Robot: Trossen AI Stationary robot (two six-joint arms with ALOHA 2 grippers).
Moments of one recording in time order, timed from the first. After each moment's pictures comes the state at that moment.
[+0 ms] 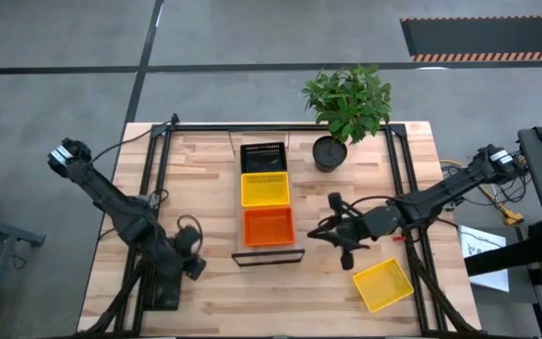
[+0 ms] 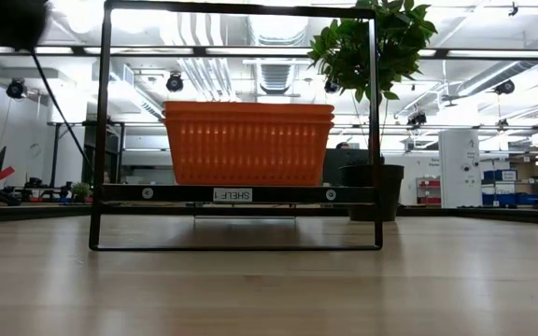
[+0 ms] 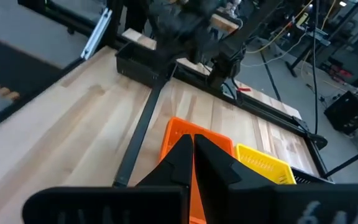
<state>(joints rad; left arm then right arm) -0.74 1.09 0.72 -0.53 -0.21 -1.69 0.43 1.21 0.84 0.03 0.31 -0.29</state>
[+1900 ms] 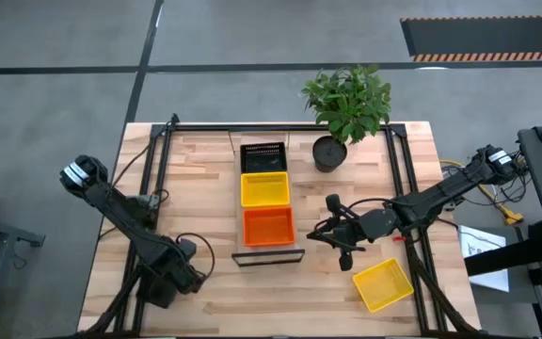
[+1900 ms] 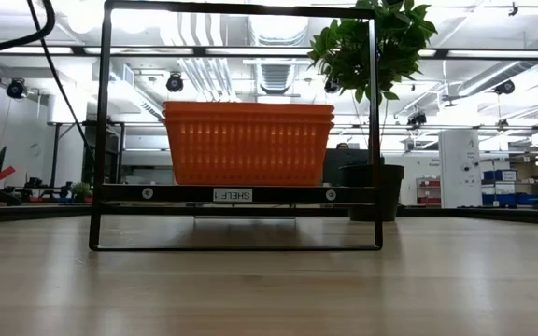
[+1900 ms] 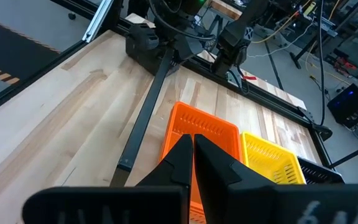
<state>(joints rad) -0.77 1.42 0.84 -0.82 0.18 -1.88 0.43 1.22 0.83 0.01 0.31 -0.29</state>
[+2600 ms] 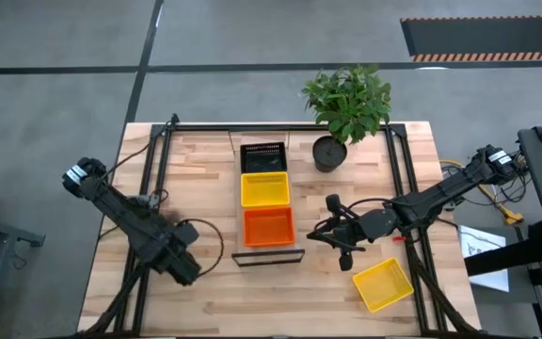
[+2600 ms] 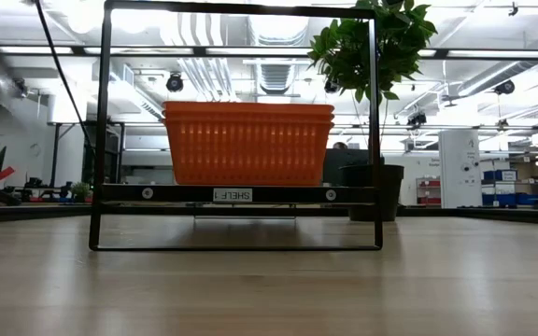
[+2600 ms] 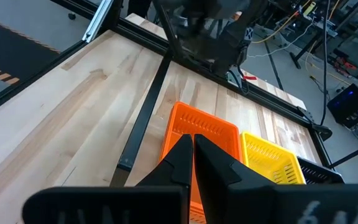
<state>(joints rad) -0.70 1.47 1.28 -1.55 0.00 -1.36 0.43 1.22 0.83 0.01 0.31 -0.29</state>
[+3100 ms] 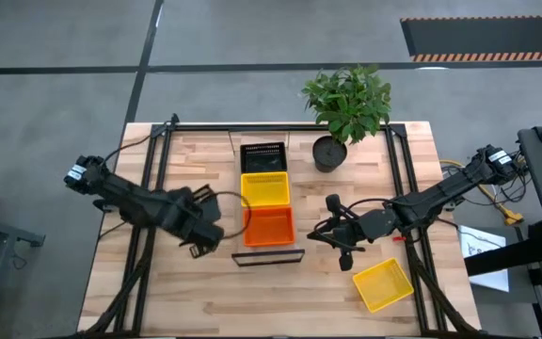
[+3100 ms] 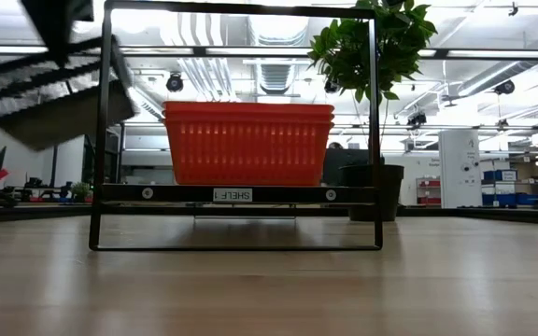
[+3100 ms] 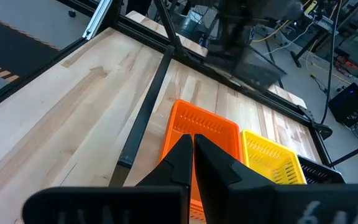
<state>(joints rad) -0.42 1.47 1.41 -1.53 -0.22 -0.87 0.43 1.22 0.83 0.00 0.31 -0.29</state>
